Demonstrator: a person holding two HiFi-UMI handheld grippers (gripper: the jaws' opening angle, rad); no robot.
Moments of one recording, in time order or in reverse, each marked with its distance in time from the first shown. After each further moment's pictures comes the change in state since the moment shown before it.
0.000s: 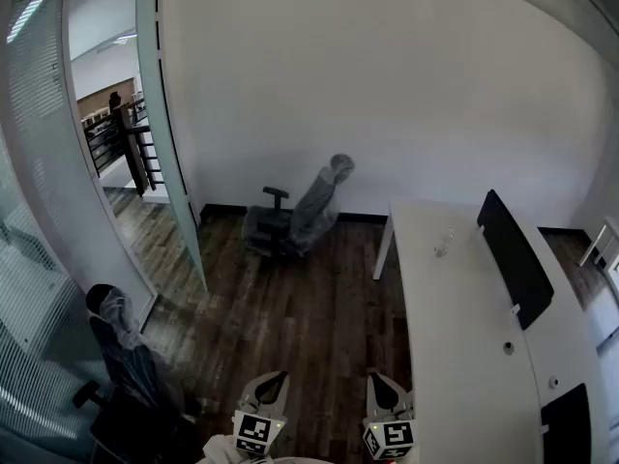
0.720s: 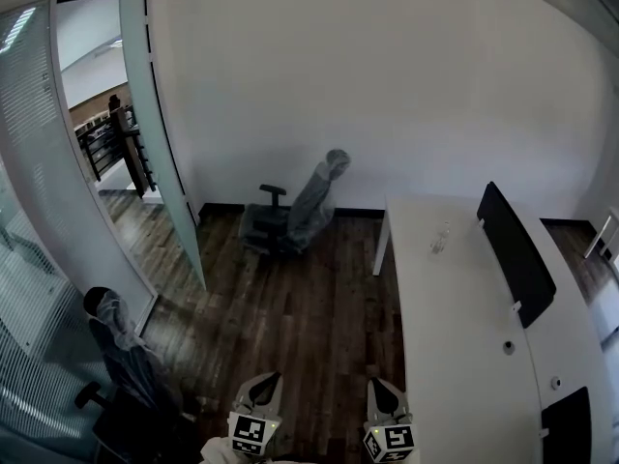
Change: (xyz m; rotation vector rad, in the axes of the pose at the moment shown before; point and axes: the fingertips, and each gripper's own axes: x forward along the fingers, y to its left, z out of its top) left arm 0.025 -0.023 -0.004 -0.004 0.049 0.033; right arm -0.012 -0.050 -0.021 0.071 -0.003 -0.006
